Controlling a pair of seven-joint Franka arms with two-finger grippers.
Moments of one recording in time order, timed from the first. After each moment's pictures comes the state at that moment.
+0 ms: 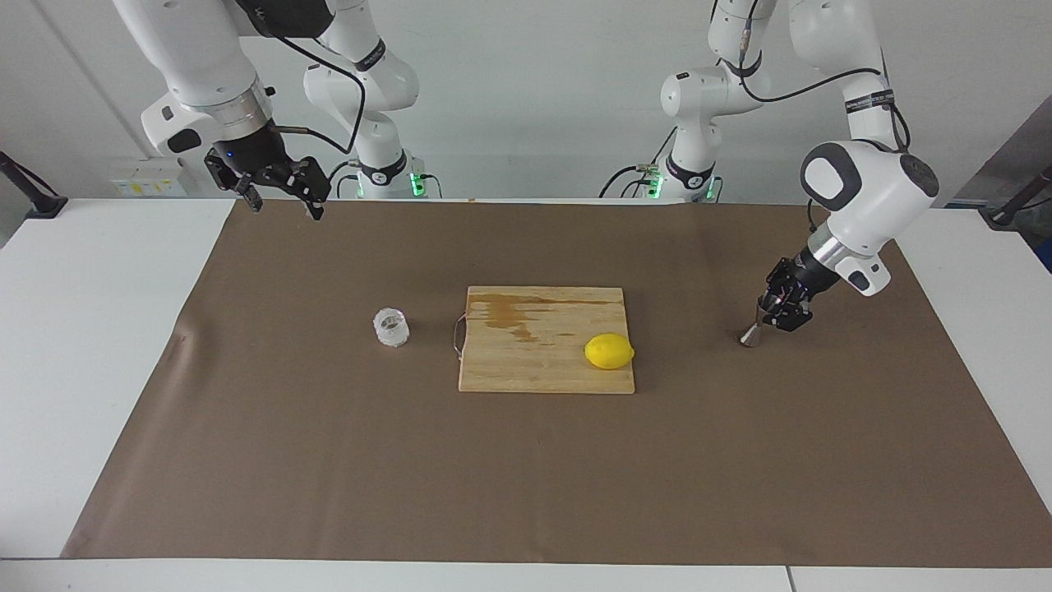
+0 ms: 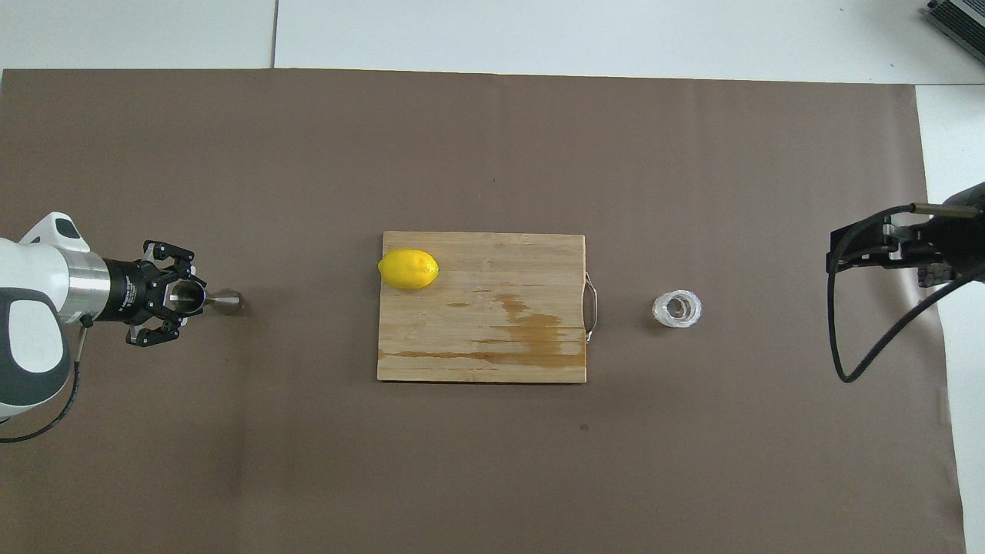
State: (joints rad) left arm 0.11 0.01 -0.06 -2.21 -0.35 2.22 -1.06; right arm 0.03 -0.01 0.00 -1.54 0.00 1.47 0.21
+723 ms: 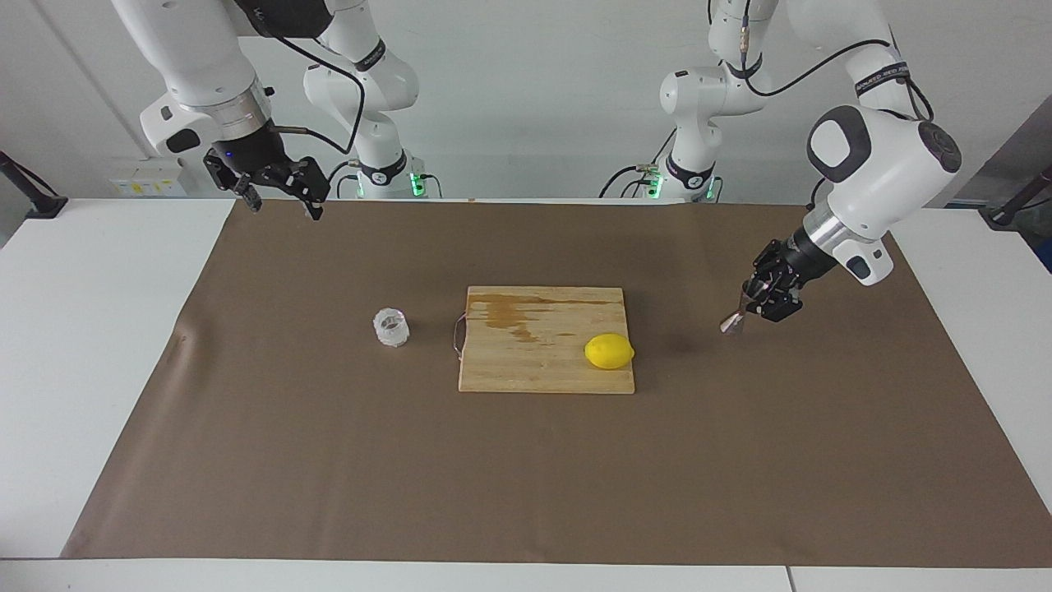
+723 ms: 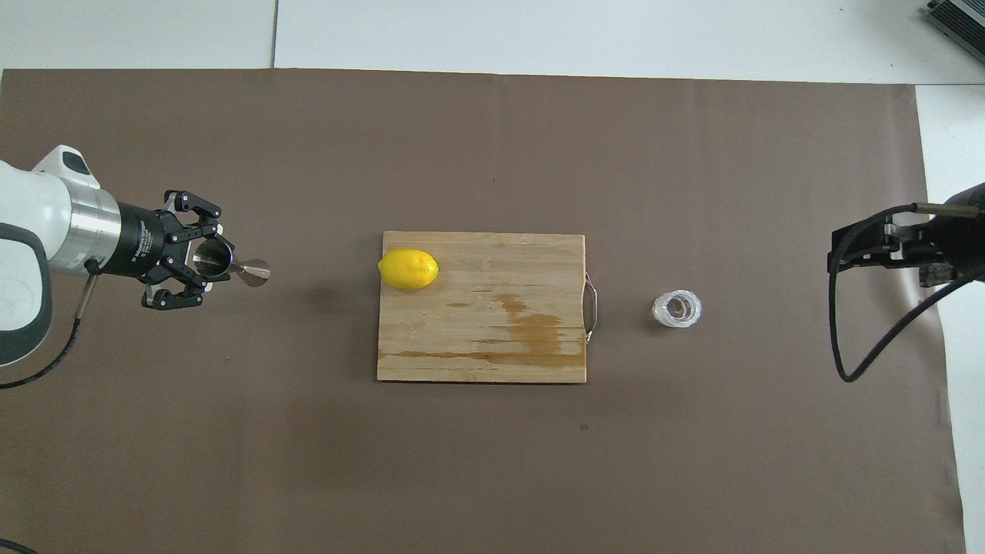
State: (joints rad) left arm -0.02 0.03 -0.07 -1.91 -0.35 1.94 -1.33; right arm 0.03 -0.01 0.00 -1.54 0.00 1.47 0.21
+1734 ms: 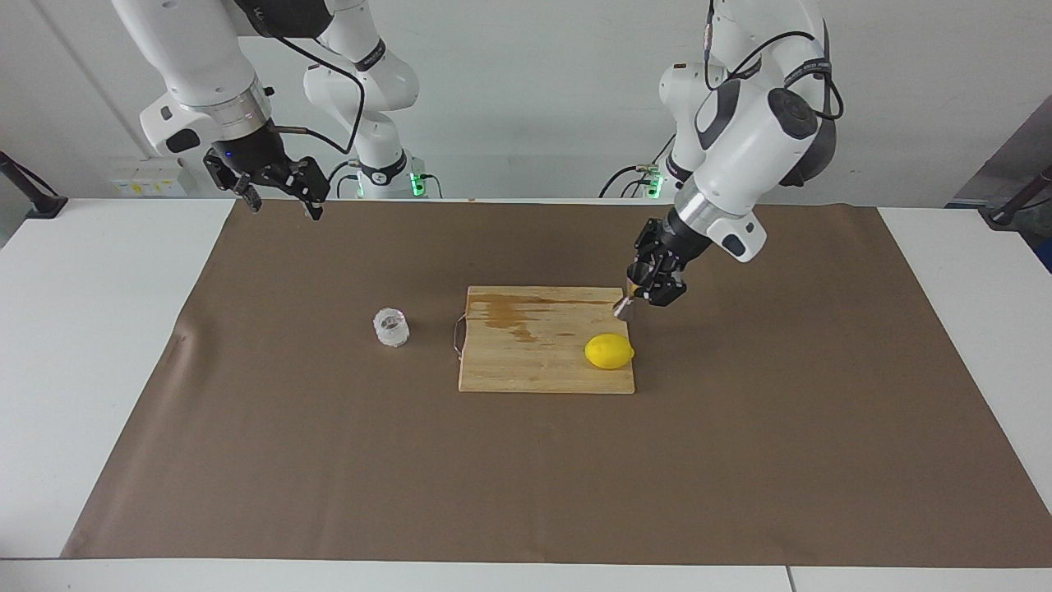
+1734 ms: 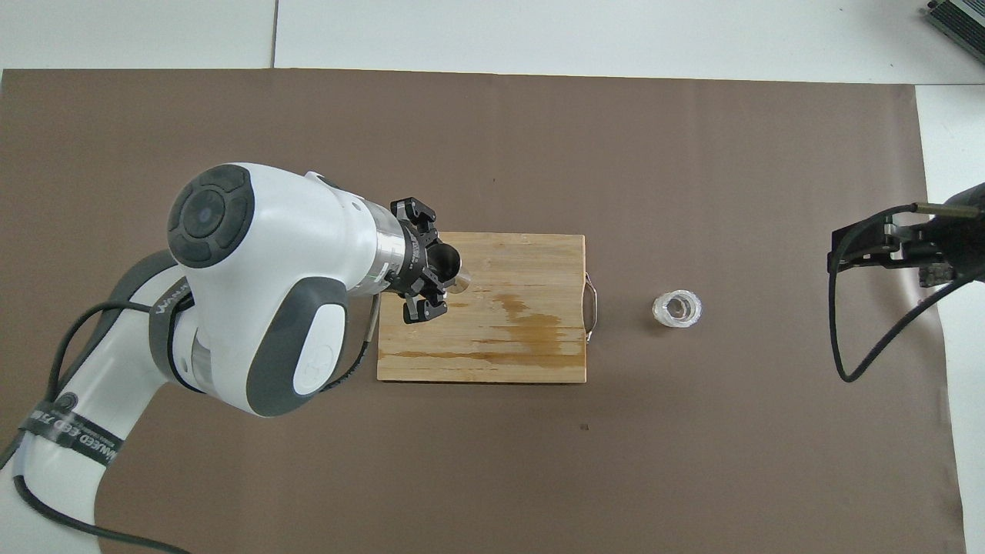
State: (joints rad) left arm -0.48 0.13 -0.08 -1.82 -0.35 2.17 -2.02; right arm 0.03 -0.01 0.00 -1.54 0.00 1.47 0.21
